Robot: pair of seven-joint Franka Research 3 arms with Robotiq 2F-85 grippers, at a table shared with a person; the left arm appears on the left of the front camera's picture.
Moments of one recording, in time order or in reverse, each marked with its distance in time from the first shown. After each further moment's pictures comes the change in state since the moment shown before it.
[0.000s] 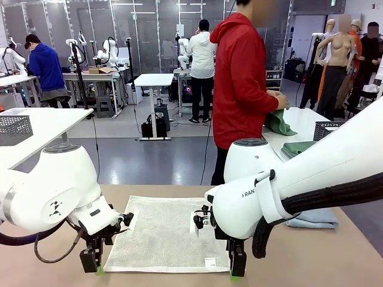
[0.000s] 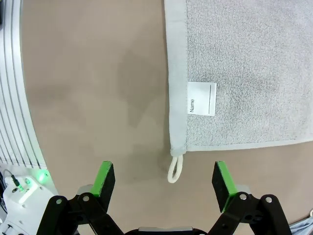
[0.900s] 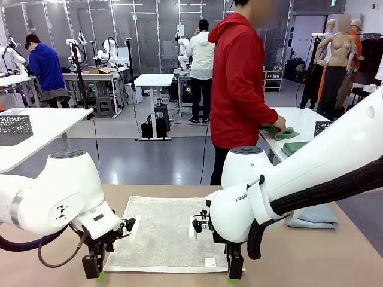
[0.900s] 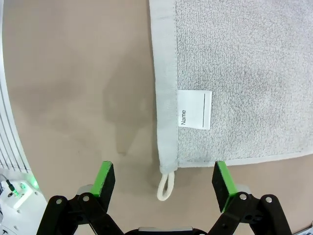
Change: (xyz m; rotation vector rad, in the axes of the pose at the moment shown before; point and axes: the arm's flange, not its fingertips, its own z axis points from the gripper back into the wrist) left arm 0.001 0.000 -0.019 -0.045 0.005 0.018; right arm 0.002 -0.013 -0.024 0.012 0.003 -0.004
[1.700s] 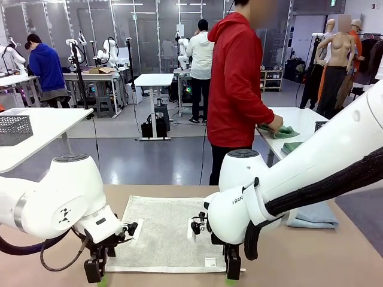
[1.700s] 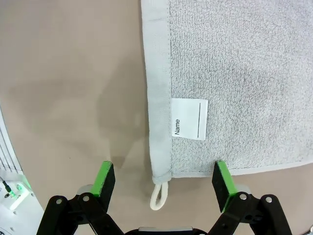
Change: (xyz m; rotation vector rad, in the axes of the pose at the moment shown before) left arm 0.005 -0.004 -0.009 -0.020 0.000 -0.015; right arm 0.004 -0.006 -0.009 0.002 0.004 0.011
